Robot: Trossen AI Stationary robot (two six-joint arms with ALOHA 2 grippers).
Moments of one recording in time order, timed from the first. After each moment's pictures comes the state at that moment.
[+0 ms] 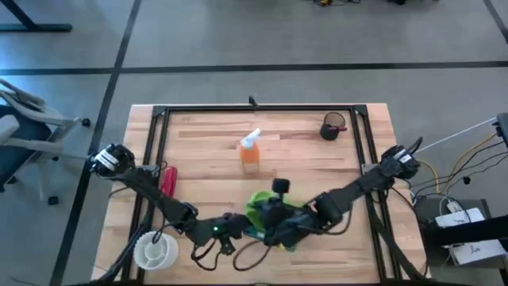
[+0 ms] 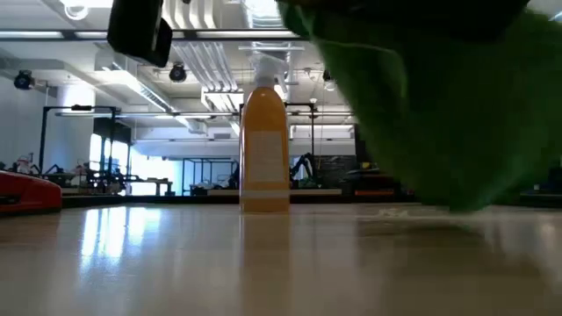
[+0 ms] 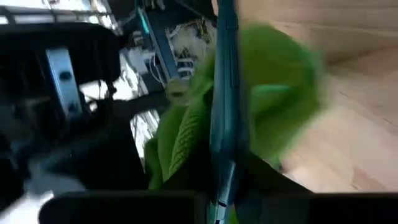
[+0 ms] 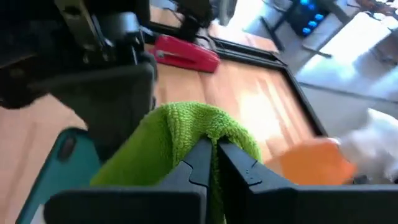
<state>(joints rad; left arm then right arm) -0.65 1.67 0.94 0.54 -0.82 1.68 0.50 1.82 1.65 -0.51 0.68 0.10</state>
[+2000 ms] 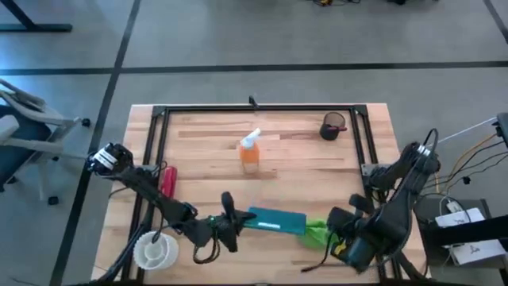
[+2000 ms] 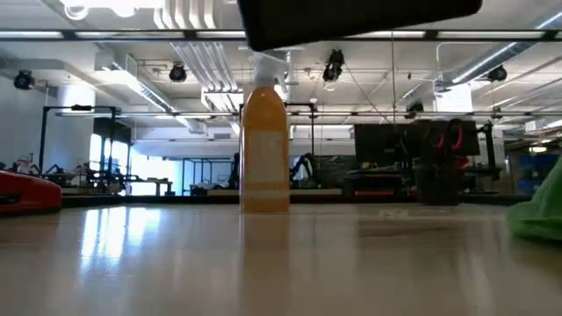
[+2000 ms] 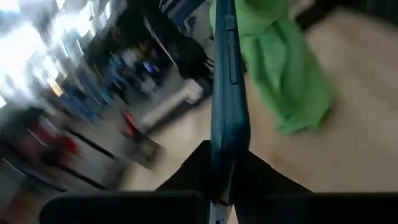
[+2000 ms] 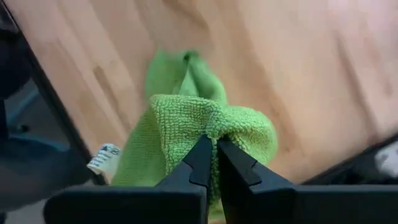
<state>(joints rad) -0.64 1.65 0.96 0.39 -0.83 0.23 0.83 1.60 1.68 -1.57 0.29 1.28</state>
